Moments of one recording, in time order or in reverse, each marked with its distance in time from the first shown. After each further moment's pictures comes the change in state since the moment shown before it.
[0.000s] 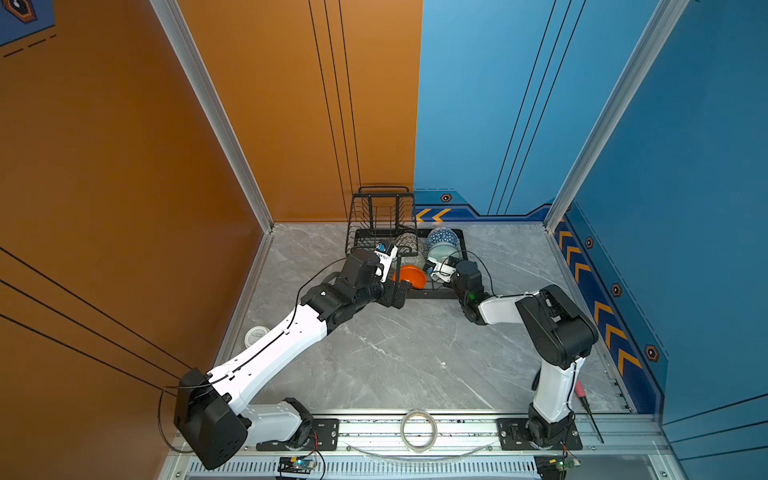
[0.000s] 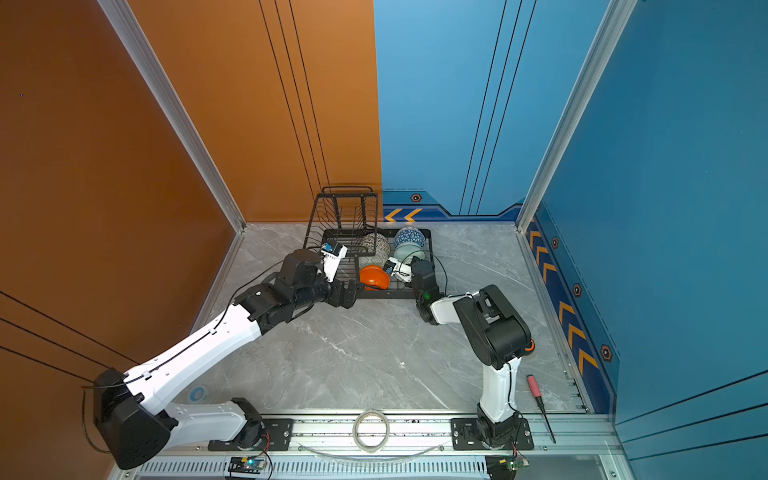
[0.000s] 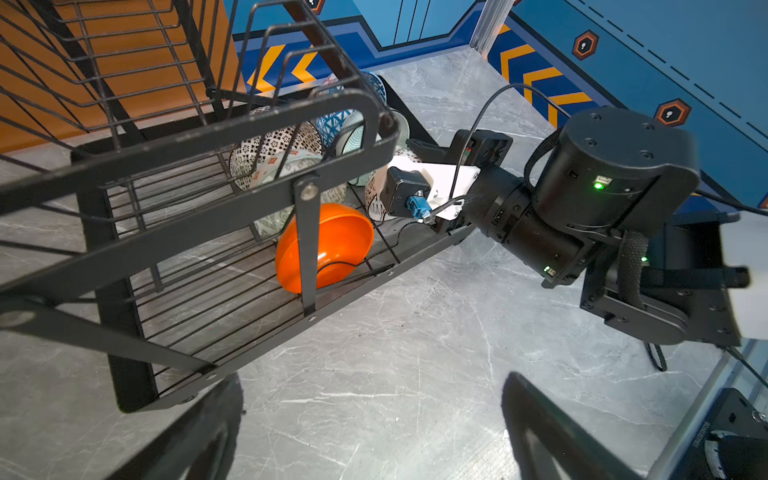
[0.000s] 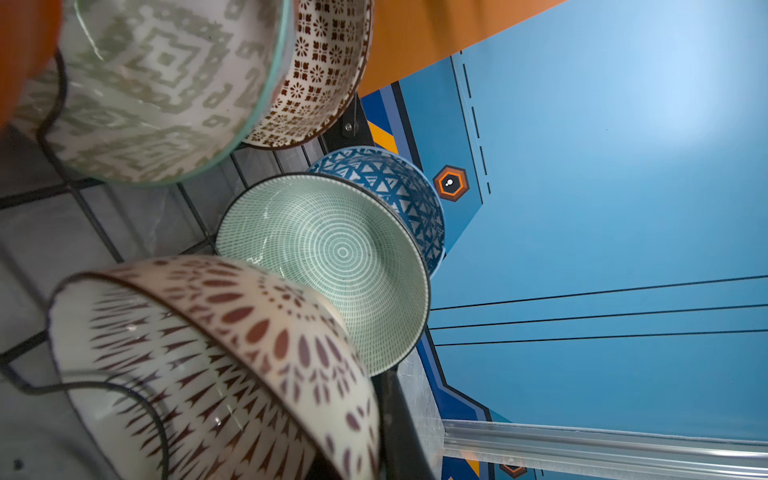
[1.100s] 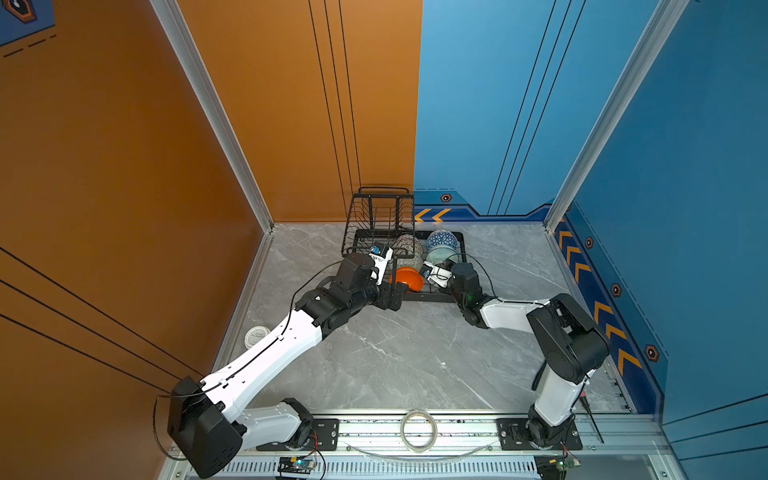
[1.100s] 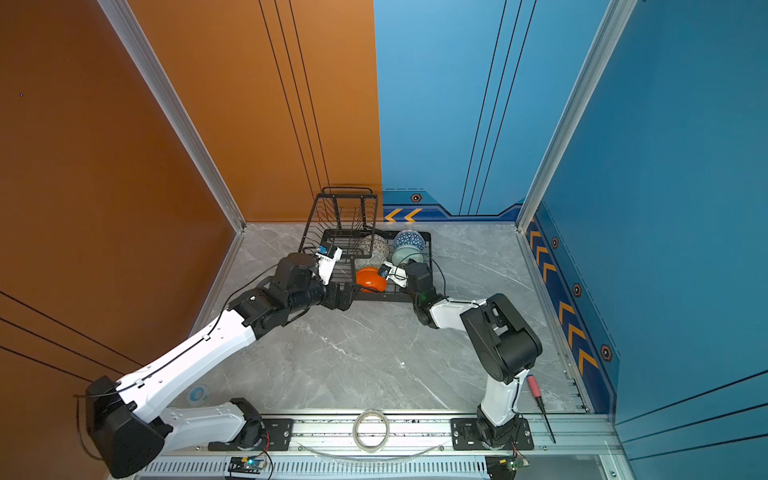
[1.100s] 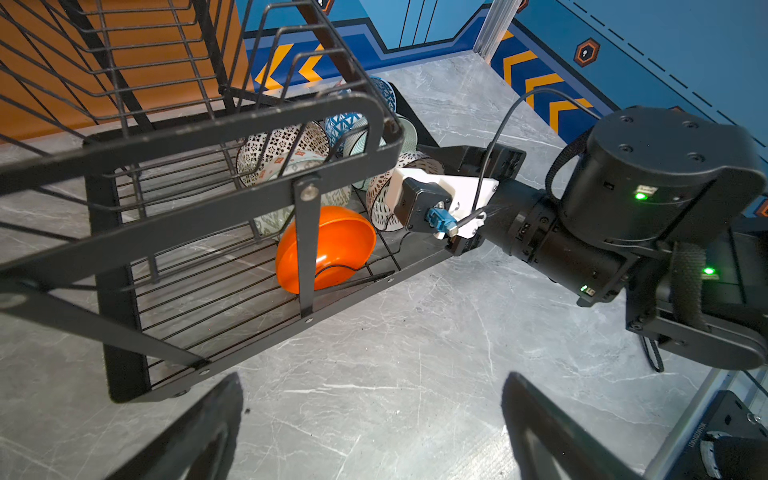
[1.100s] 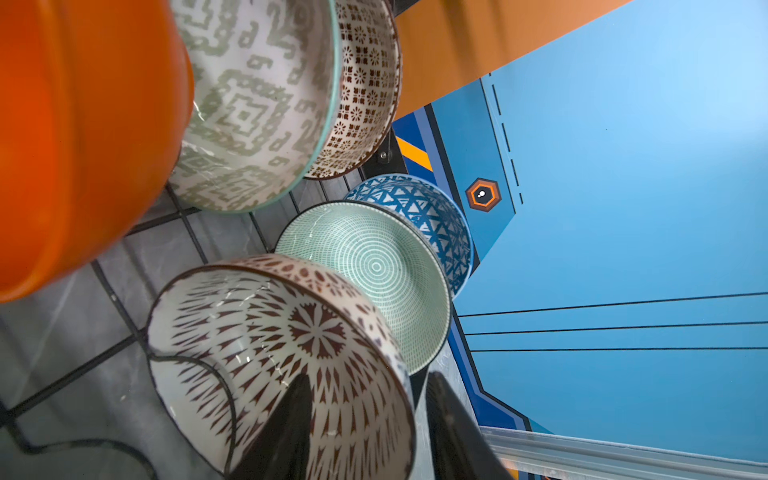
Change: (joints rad) left arm 0.011 -0.046 -0.043 0.007 0.000 -0.015; right arm 0.052 -0.109 -0.020 -0.164 -0.015 0.105
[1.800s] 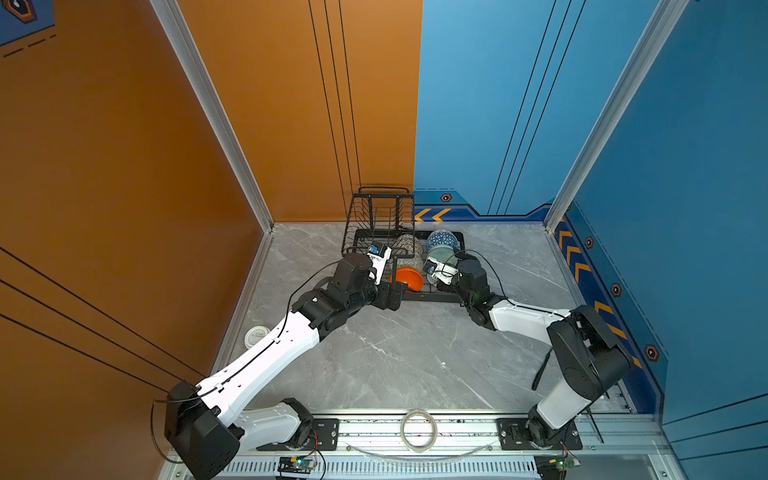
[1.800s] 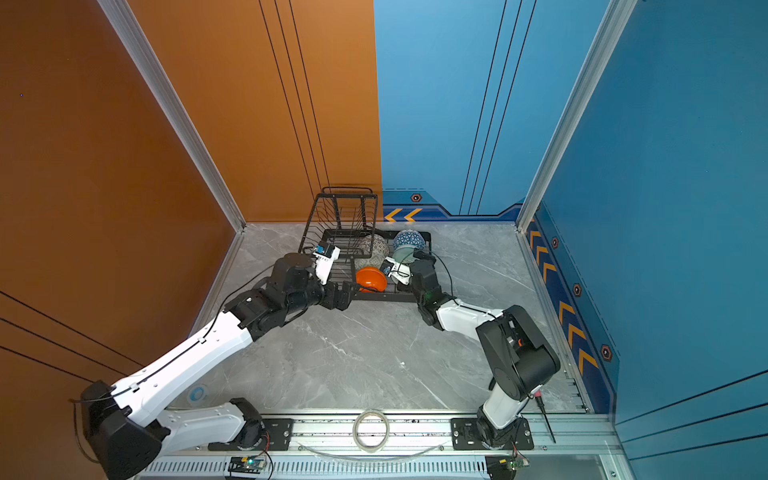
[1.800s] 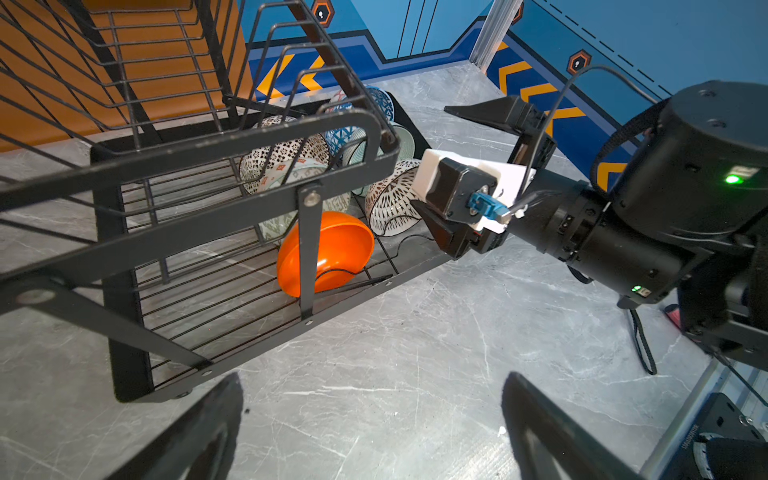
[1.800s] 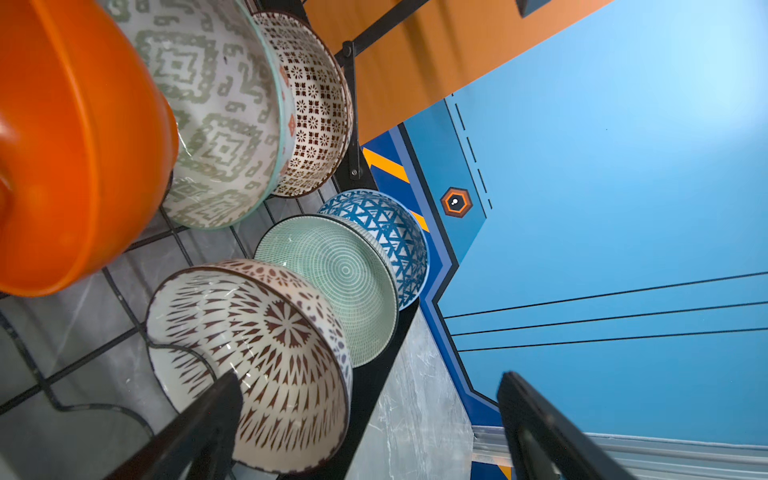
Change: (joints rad) left arm 0.001 -0.028 -0.005 0.000 -0.001 -0.003; right arm 0.000 -0.150 -0.028 -0.086 -0.024 0.034
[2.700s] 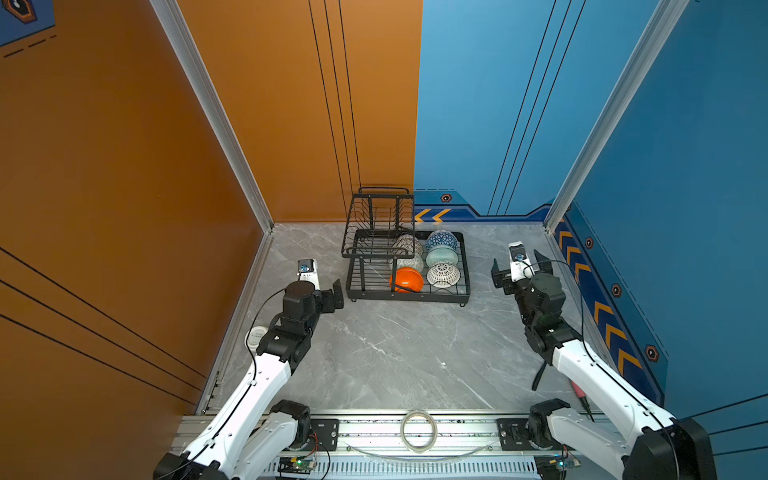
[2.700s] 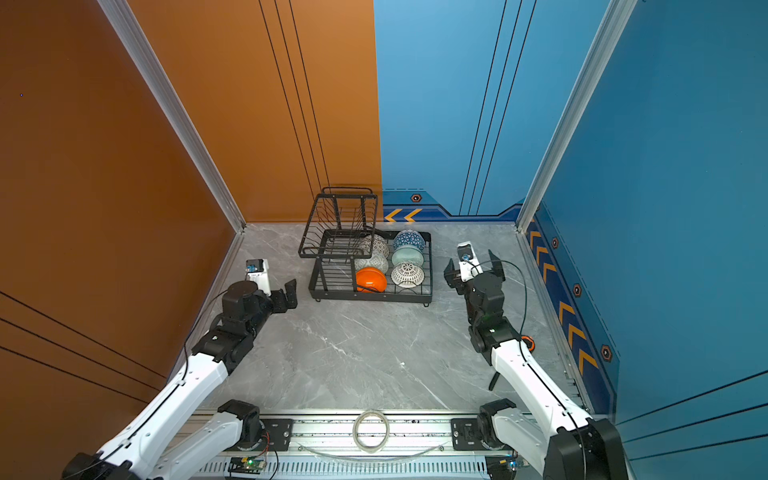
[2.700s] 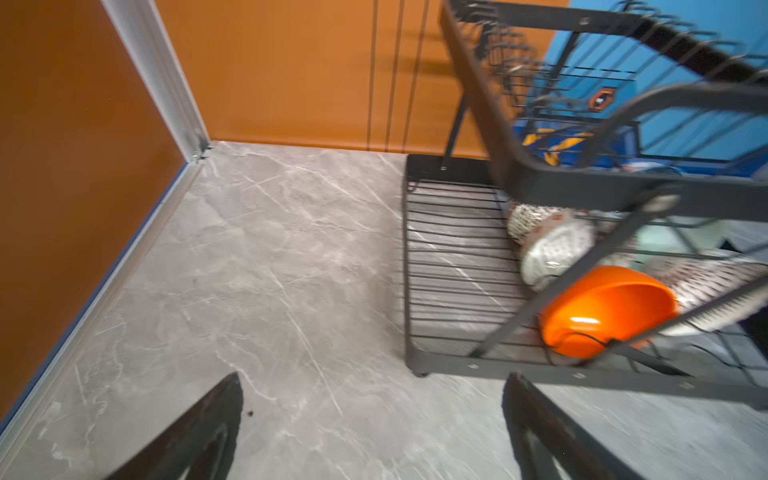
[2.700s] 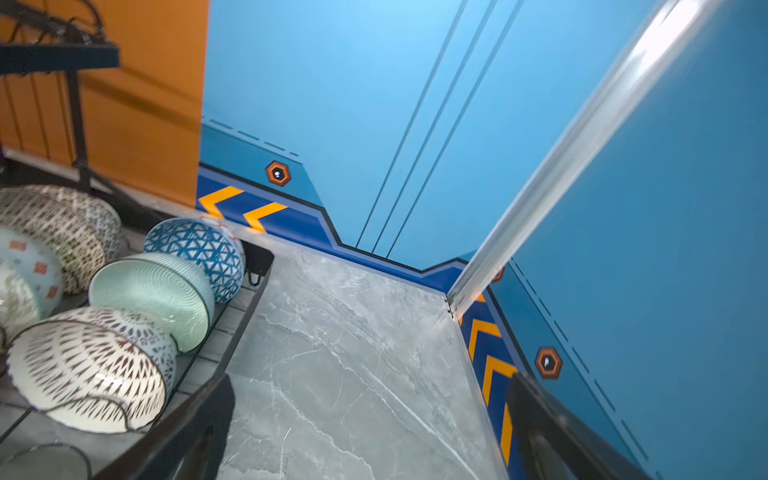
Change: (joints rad) left arm 0.440 -0.280 -0.540 0.397 -0.238 0.041; right arm -0.307 -0.650 -0.303 -0.126 0.011 0.657
